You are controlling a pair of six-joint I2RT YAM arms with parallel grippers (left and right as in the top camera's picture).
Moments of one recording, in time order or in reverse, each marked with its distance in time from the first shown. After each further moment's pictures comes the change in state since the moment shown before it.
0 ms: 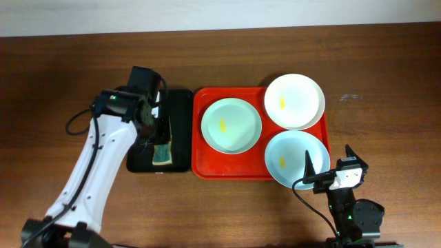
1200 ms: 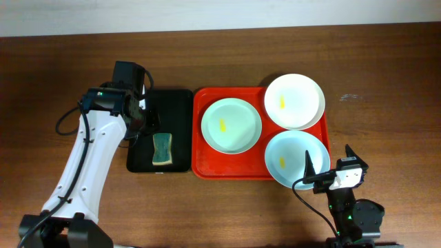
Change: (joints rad) left arm 0.097 0.020 -0.002 0.093 -0.008 -0.015; right arm 0.000 0.000 0.000 0.000 0.000 0.000
